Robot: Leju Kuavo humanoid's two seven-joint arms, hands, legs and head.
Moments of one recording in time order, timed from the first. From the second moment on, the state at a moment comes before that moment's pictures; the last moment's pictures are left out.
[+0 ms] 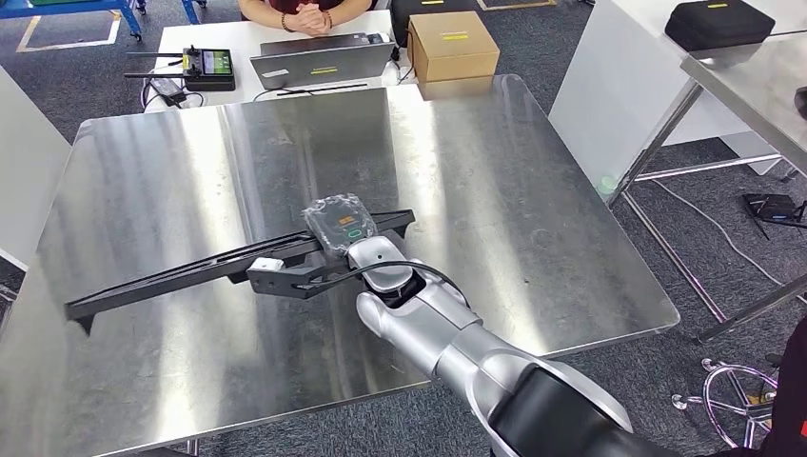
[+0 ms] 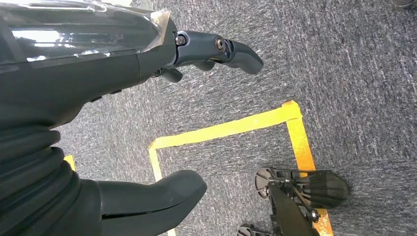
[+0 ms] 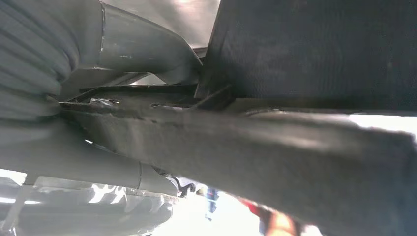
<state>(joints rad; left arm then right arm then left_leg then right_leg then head) -0.09 -0.12 0.84 -0.18 -1.00 -0.05 -0.20 -0.84 0.27 0.79 -0.31 1.03 -0.10 0.12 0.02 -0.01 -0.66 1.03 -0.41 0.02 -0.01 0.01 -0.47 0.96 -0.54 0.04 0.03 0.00</state>
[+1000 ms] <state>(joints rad) -0.08 -0.13 0.84 -0.18 -1.01 -0.01 -0.19 -0.84 0.16 0.78 -0.23 1.09 -0.01 0.32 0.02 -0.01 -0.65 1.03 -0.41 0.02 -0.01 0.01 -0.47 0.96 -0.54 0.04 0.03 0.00</state>
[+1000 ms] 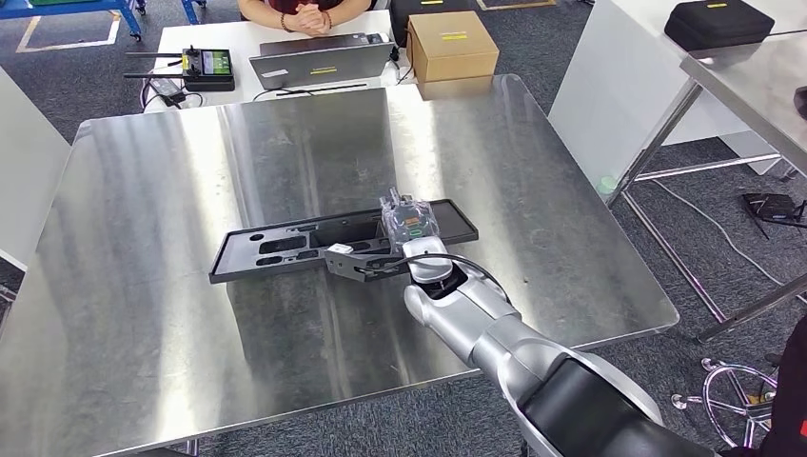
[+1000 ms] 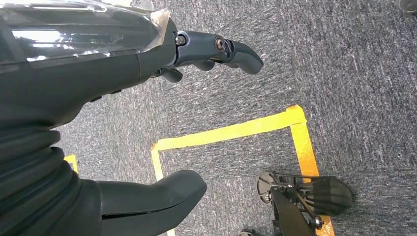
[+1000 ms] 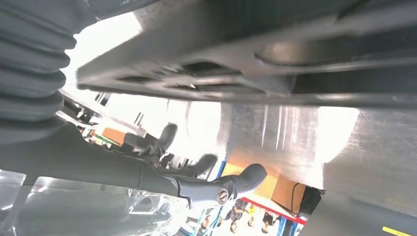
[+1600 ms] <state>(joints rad) -0.09 -0.13 0.85 -0.18 -1.02 -0.01 -0.18 -0.85 0.16 0.75 -0.23 1.09 -0.05 0.30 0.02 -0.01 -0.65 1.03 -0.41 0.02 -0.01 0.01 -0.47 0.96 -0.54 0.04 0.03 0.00</state>
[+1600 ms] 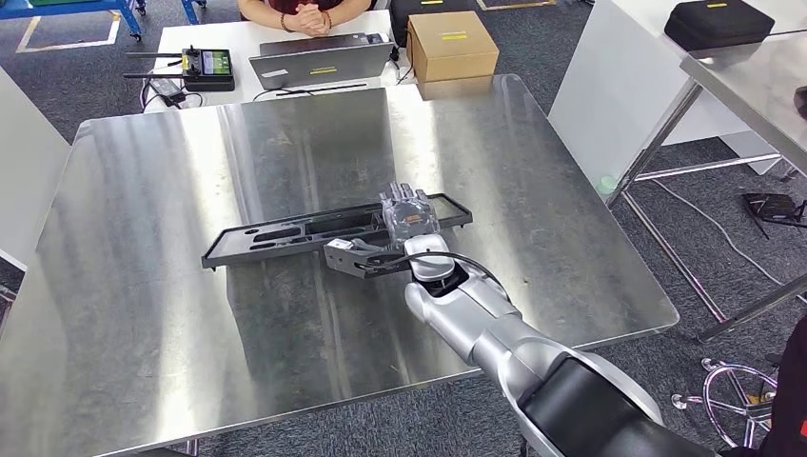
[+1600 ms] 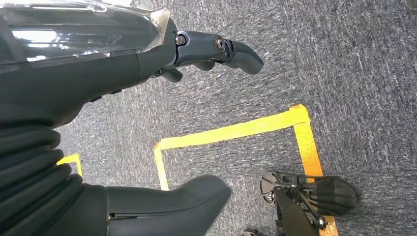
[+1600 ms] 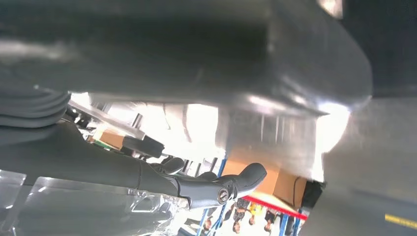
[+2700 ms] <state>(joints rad) -0.09 -0.14 0.88 -0.18 -1.02 0.01 -0.21 -0.89 0.30 0.35 -0.48 0.62 -0.10 -0.34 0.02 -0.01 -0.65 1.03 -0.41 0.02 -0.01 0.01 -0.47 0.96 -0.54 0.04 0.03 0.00</state>
